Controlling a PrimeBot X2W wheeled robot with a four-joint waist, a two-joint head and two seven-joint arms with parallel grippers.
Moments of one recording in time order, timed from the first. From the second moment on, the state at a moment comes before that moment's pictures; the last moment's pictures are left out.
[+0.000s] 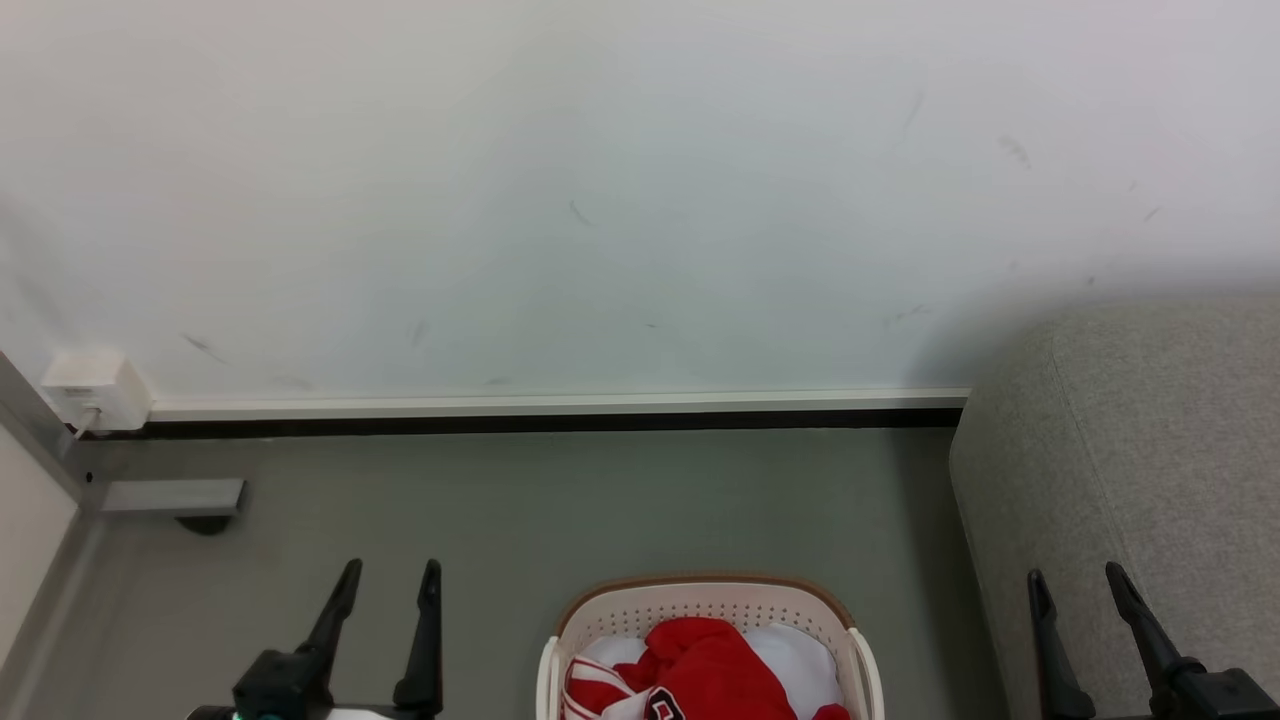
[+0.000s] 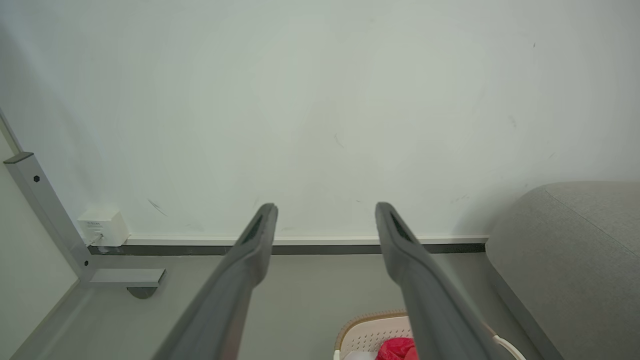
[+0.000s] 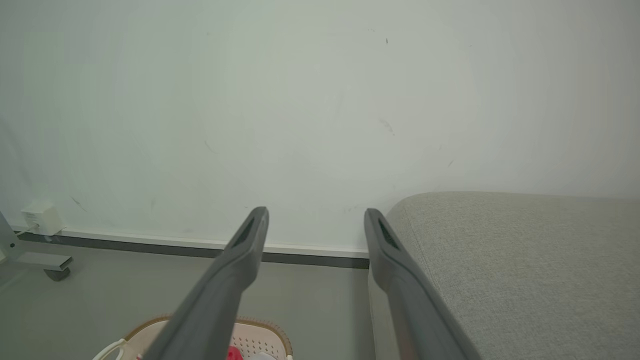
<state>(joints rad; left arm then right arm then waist) -0.03 0.05 -0.05 0.22 -0.08 -0.02 -0.26 -0.01 -0.05 -0.01 0.24 0.13 0.13 -0.26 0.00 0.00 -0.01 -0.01</state>
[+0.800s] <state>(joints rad) -0.23 0.05 -0.22 0.40 -0.02 -0.10 -0.26 -0.10 -0.05 0.01 0.19 0.19 0.13 -0.26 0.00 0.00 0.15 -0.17</state>
